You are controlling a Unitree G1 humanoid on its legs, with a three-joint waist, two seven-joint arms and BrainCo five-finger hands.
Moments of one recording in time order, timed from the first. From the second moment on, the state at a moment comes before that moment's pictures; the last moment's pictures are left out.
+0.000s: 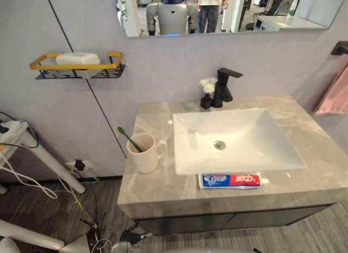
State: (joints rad) left arm 0.09 0.08 0.12 1.06 0.07 -0.08 0.07; right arm 0.19 -0.05 -0.39 1.05 -0.07 -0.02 -0.02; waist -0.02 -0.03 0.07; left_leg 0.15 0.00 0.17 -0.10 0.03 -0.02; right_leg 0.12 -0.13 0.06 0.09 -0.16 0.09
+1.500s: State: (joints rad) left arm 0.04 0.07 0.12 1.01 0.07 -0.08 0.07; right arm 0.08 -0.05 -0.33 1.03 -0.07 -0.03 -0.05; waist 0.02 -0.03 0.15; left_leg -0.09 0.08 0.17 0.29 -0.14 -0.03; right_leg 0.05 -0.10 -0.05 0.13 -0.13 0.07
